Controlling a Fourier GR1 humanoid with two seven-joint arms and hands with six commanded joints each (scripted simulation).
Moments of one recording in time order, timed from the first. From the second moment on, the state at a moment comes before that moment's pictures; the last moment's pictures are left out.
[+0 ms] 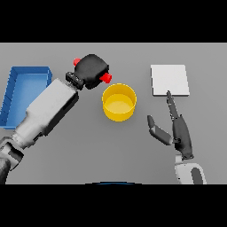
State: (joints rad) left arm -0.94 0.28 -0.59 -0.90 -0.95 -0.18 -0.04; right arm 0.11 -0.03 0.16 -1.71 0.30 -0.07 -0.14
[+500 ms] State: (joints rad) left arm -1.12 0.24 -0.81 -0.74 -1.19 -0.30 -0.08; right arm 0.09 -0.03 0.16 -1.68 0.29 -0.06 -0.14
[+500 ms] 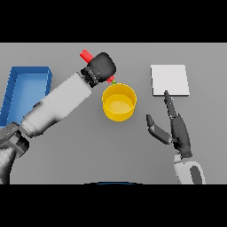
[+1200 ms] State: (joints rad) left arm -1.20 0.18 -1.00 -0.69 -1.43 -0.26 -0.10; right arm 0.09 -0.02 0.16 -1.67 0.31 -0.08 -0.15
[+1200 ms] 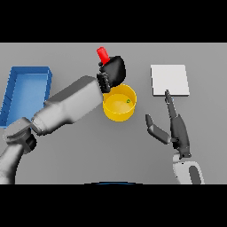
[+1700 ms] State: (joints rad) left arm -1.33 0.15 -1.04 -0.62 -1.51 -0.26 -0.18; right arm 0.09 -0.02 0.17 -1.68 0.32 -0.09 -0.14
